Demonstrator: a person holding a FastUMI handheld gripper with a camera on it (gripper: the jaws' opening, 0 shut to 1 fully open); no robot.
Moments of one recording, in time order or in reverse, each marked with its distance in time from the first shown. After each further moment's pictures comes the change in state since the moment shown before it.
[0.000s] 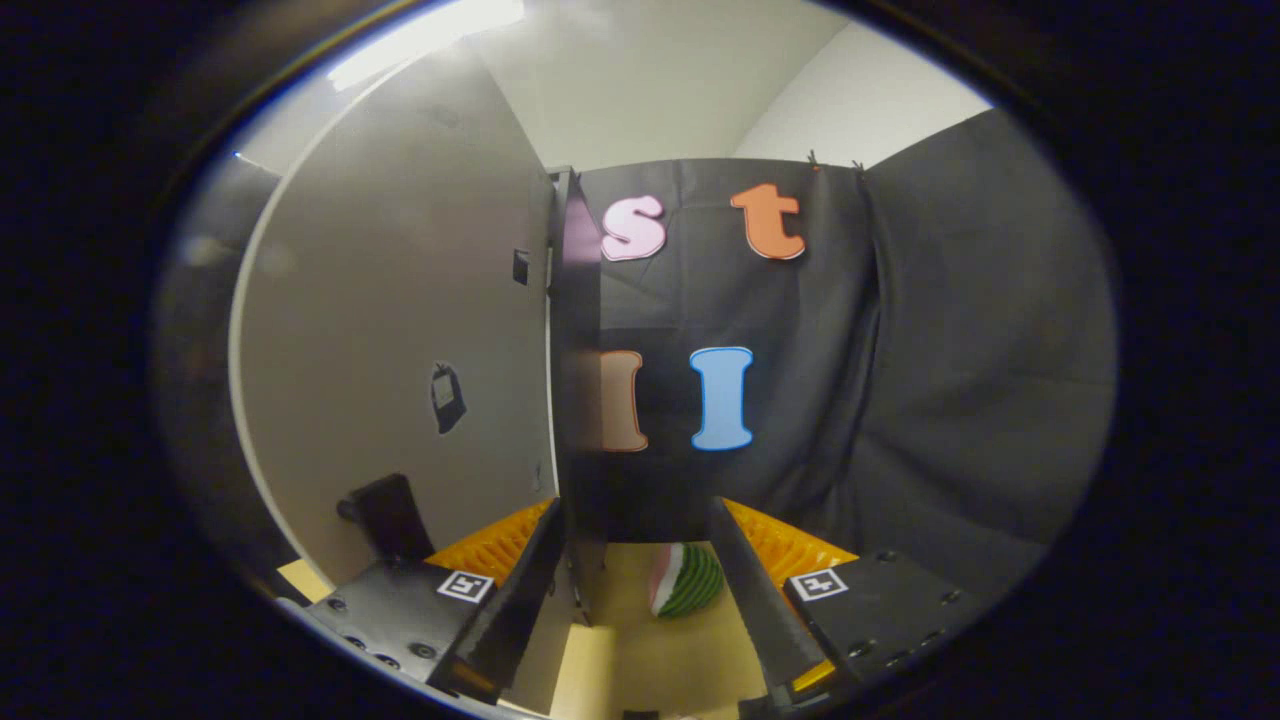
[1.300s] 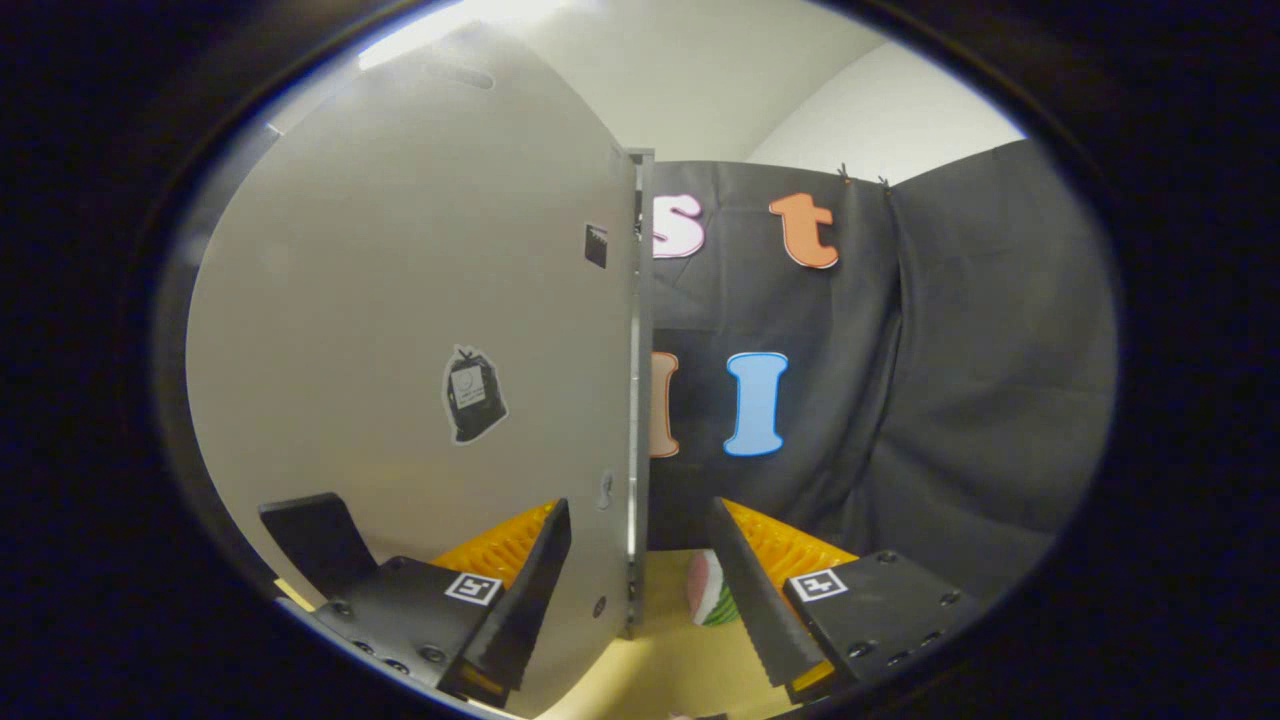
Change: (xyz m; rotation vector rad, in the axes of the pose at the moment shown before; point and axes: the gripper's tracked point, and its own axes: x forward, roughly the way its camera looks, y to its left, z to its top) arm 0.019 0.139 -0.001 -0.017 -0.018 -0.055
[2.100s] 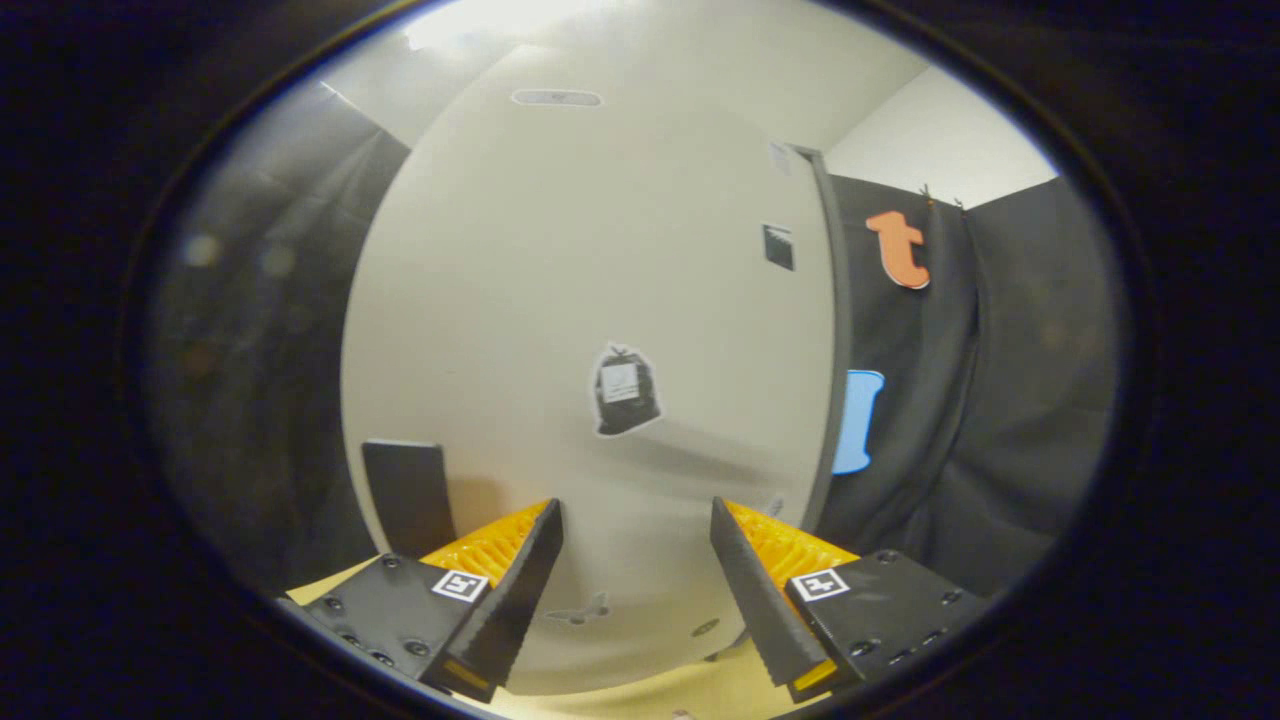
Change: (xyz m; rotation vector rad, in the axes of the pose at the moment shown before) arm 0.052 0.187 -0.006 -0.069 -0.016 0.126
